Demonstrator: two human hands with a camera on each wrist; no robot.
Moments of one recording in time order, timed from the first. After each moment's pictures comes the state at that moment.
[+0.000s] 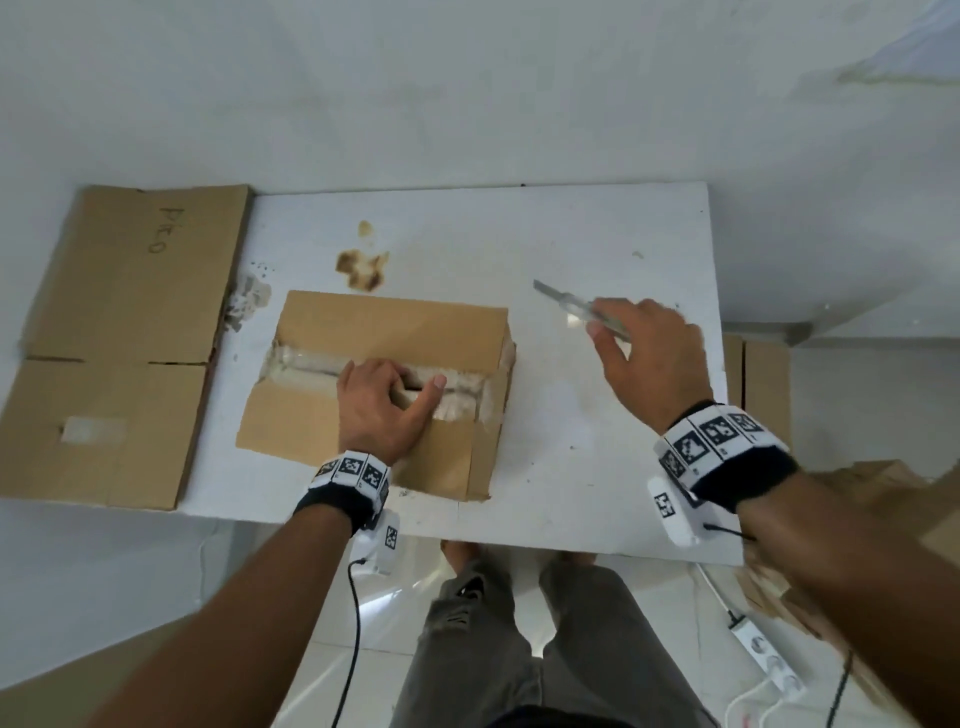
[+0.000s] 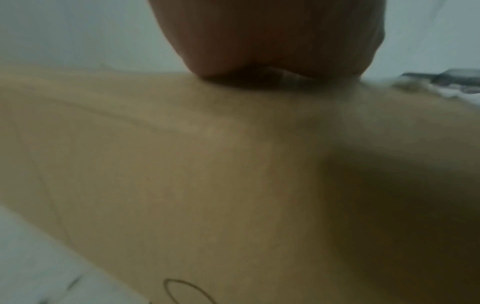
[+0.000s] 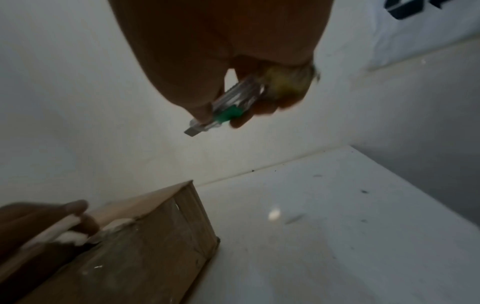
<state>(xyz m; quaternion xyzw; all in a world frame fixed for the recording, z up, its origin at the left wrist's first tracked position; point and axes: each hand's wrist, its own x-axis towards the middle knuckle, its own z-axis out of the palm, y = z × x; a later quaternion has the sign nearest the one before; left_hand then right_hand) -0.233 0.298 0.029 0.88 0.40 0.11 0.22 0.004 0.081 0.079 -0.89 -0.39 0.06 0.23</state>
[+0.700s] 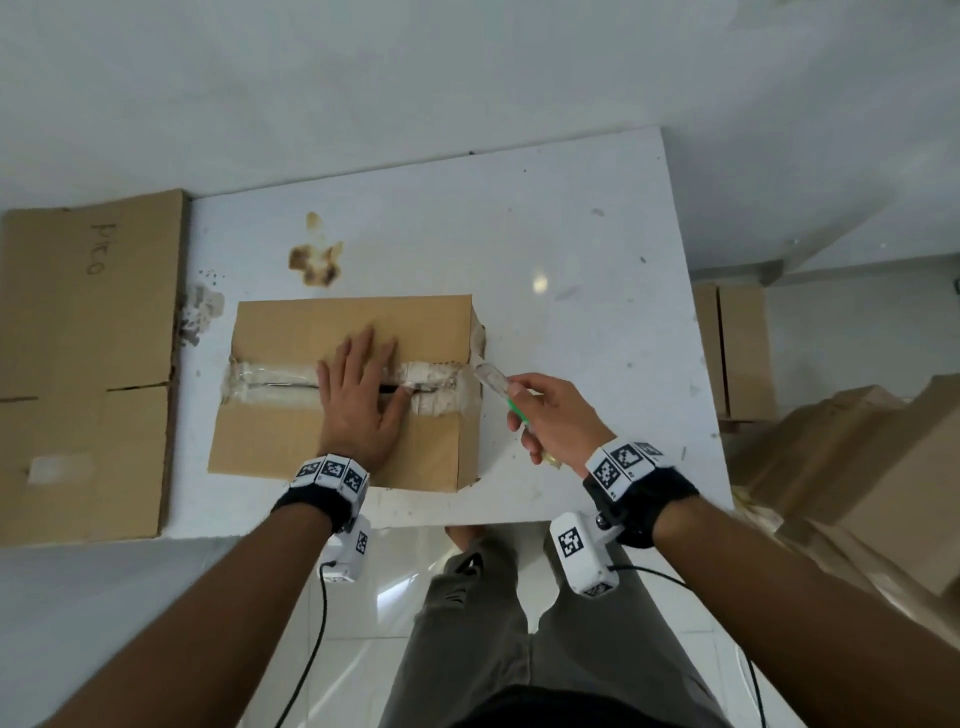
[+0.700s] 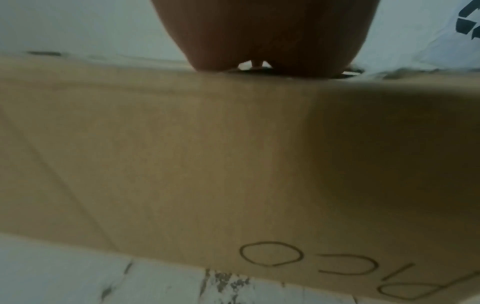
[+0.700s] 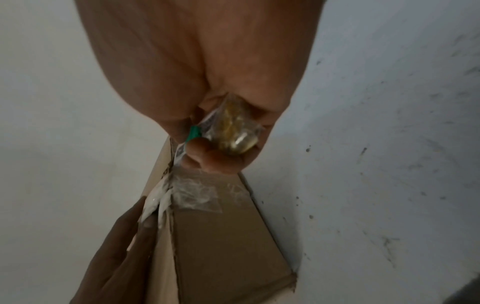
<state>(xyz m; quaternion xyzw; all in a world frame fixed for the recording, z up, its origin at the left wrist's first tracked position) -0.244 0.303 0.003 0.94 0.28 0.00 0.18 -0.085 0.079 0.035 -0.69 -0.08 0.51 0.51</state>
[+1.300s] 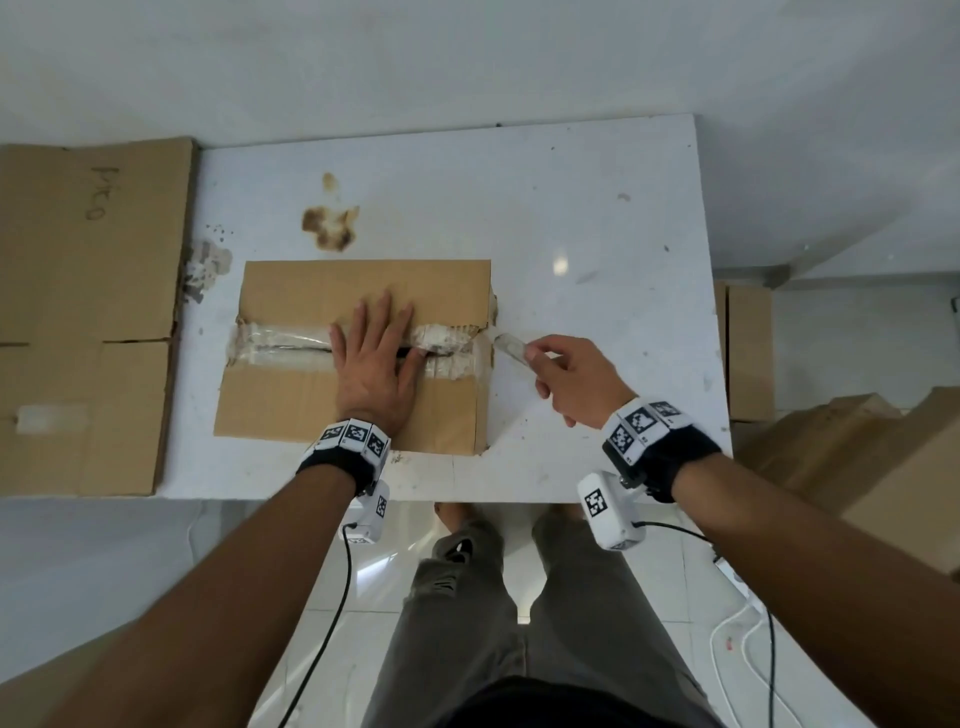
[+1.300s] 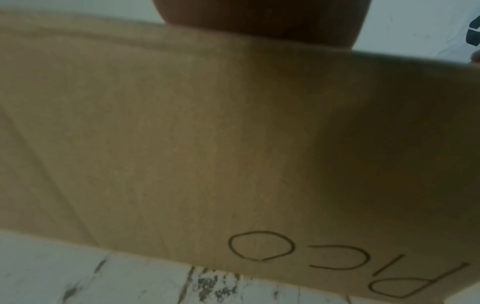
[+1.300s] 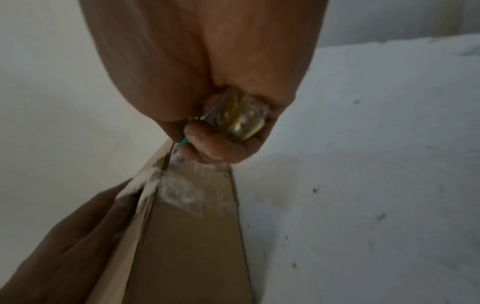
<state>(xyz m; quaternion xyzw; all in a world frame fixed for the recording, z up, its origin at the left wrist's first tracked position) -0.241 0.303 -0.013 0.94 0.30 0.05 0.18 -0.068 0.090 0.042 -0.77 -0.18 0.45 0.41</state>
